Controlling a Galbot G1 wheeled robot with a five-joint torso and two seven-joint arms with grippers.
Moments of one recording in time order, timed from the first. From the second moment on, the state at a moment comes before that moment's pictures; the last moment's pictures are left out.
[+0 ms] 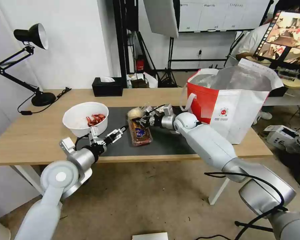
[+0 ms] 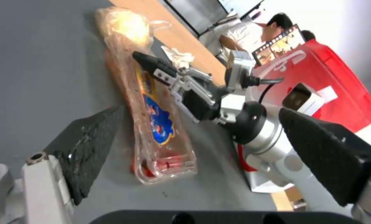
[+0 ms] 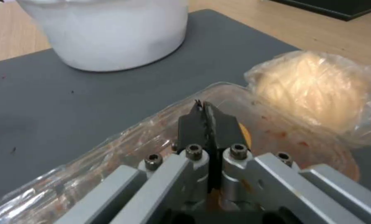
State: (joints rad) left arm 1.11 -1.15 -0.50 -2.04 -1.43 0.59 -0.26; right arm -0.18 1.31 -0.33 0.93 0.62 -0.23 -0.67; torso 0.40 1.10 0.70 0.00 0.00
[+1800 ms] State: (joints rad) left arm 0.92 -1.22 -0.35 -1.85 -1.44 0.71 -0.48; right arm -0.20 1.29 -0.33 0.97 0.64 -0.26 -0.66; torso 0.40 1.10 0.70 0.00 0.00
